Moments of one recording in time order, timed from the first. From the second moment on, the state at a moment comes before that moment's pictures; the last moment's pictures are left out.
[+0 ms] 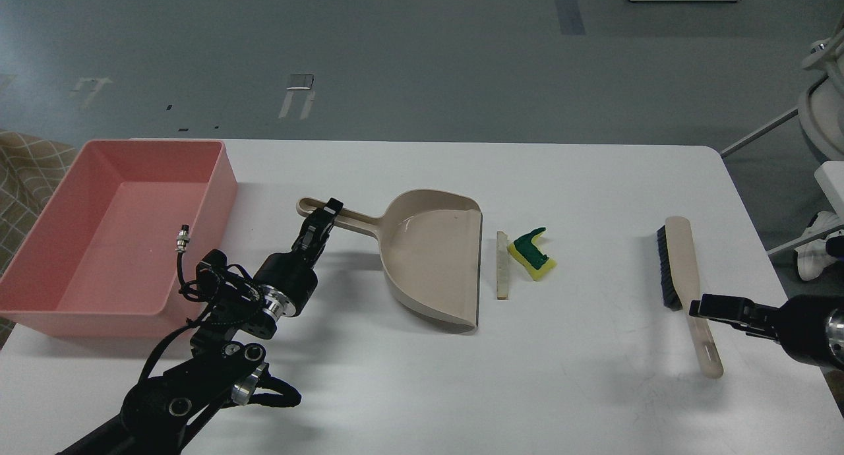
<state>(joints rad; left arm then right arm) -0.21 0.25 -0.83 -1.19 1.16 0.31 -0.27 0.34 -1.05 0.74 1.60 -1.17 0.49 -0.32</state>
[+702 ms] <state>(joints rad) -0.21 0.23 -0.83 -1.19 1.16 0.31 -0.27 0.33 -1.03 0.74 1.60 -1.16 0.49 -0.33</state>
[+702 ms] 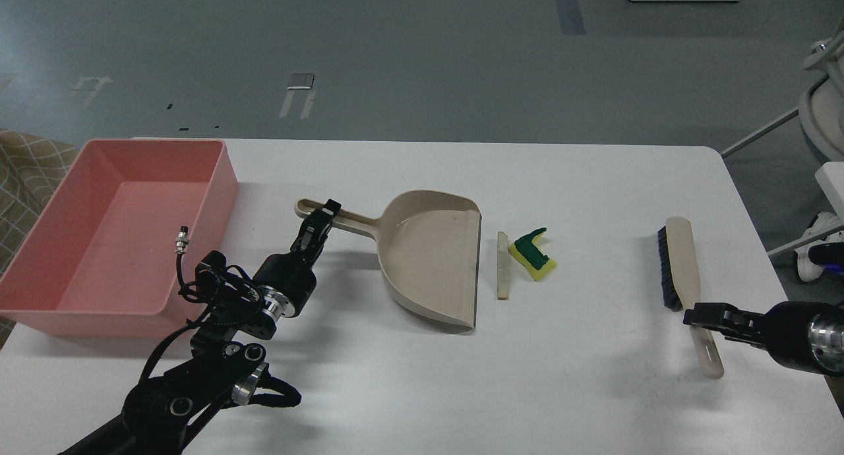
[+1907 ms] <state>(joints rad) -0.21 0.22 -0.83 -1.19 1.16 0.31 -0.27 0.36 -0.89 0.76 1.66 -1.16 0.49 -0.33</state>
